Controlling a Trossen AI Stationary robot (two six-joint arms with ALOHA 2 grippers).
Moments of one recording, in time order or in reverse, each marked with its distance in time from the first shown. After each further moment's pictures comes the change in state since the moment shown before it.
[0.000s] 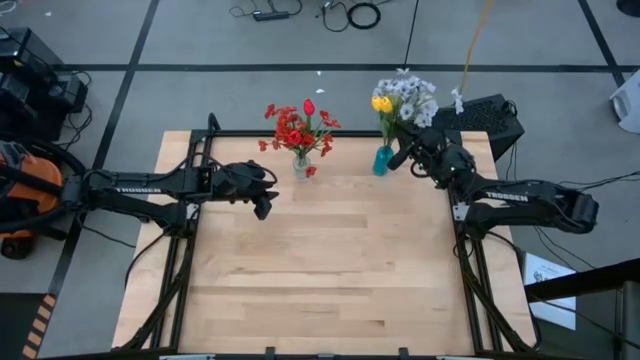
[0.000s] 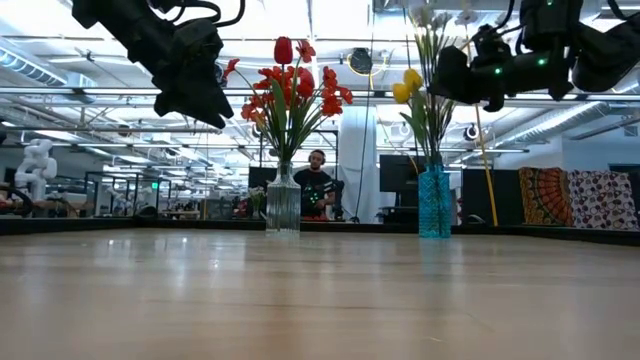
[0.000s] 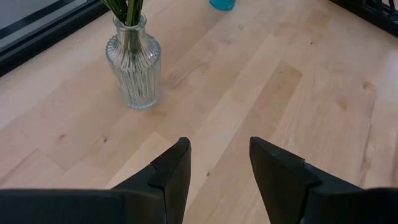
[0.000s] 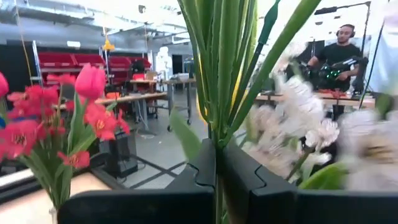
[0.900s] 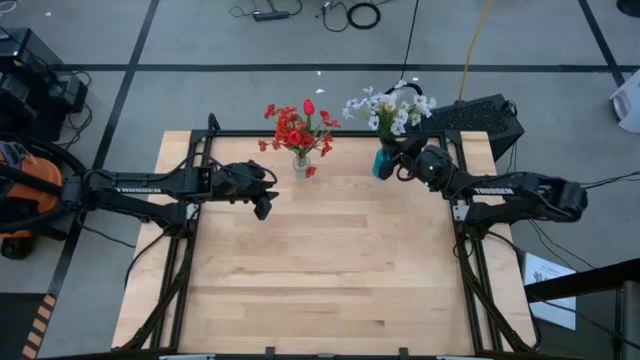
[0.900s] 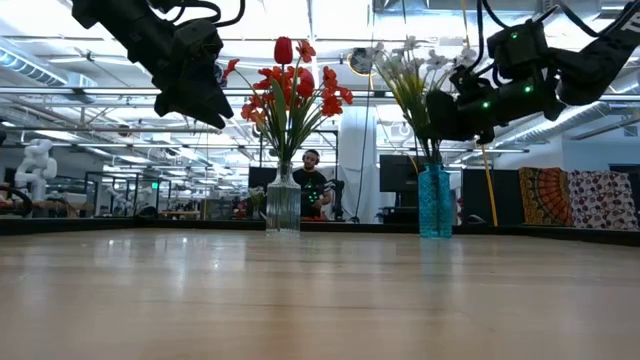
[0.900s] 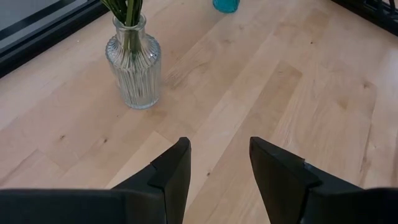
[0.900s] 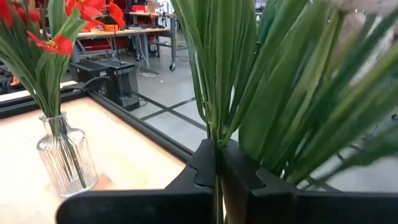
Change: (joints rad) left arm 0.000 0.000 0.000 -0.001 0.000 0.005; right arm 0.001 0.167 0.000 -0.131 -0.026 0.045
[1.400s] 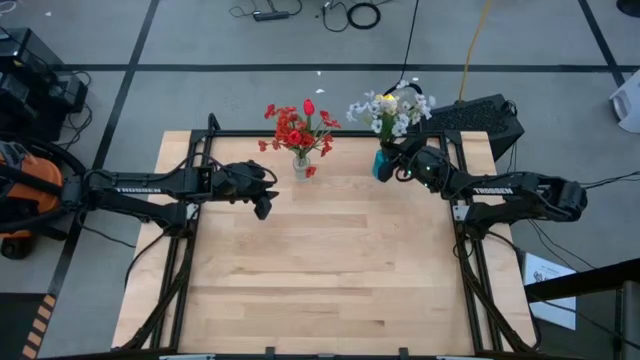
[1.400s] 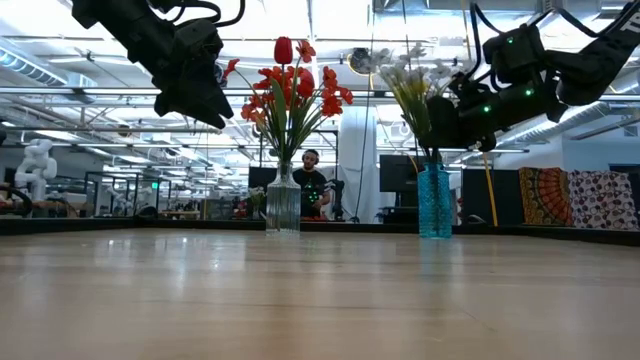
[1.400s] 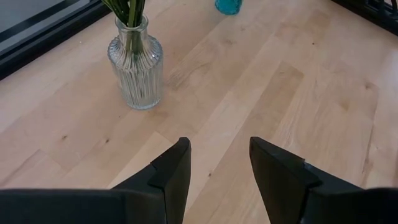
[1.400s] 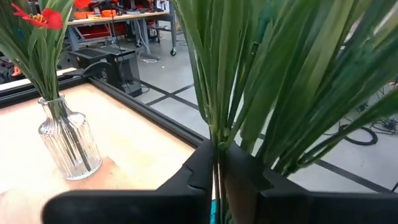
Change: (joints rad) left arm 0.000 0.000 0.000 0.000 -0.007 0.000; right arm 0.002 0.006 0.000 -0.070 -0.003 0.070
